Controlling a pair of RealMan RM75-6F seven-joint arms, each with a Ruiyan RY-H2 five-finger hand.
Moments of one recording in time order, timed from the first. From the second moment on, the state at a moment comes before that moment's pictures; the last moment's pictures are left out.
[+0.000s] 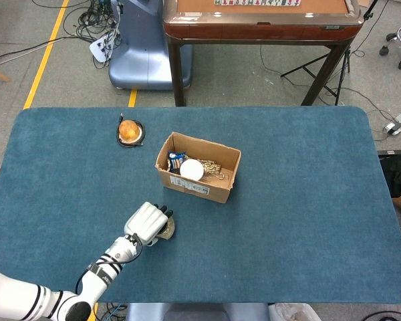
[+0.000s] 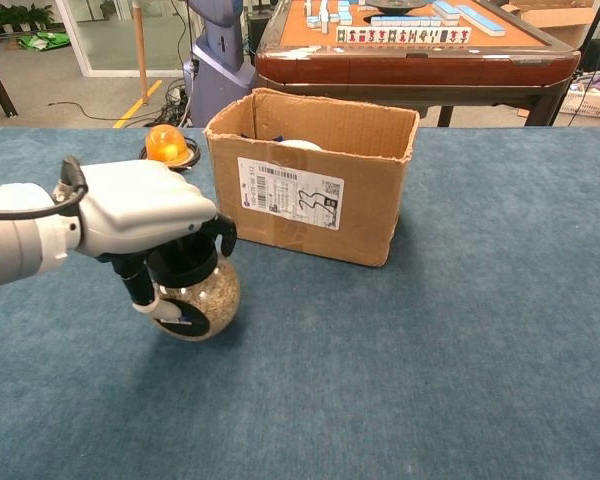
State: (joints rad) left arm -0.96 -1.44 0.06 -1.95 0.86 1.19 1.02; right arm -0.13 -0.99 0.14 -1.49 -1.51 1.78 0.47
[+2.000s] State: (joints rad) left arm -1.13 -1.35 -0.29 -1.98 0.76 1.32 1.10; right arm -0.09 -1.00 0.11 -1.53 -1.54 1.71 0.37
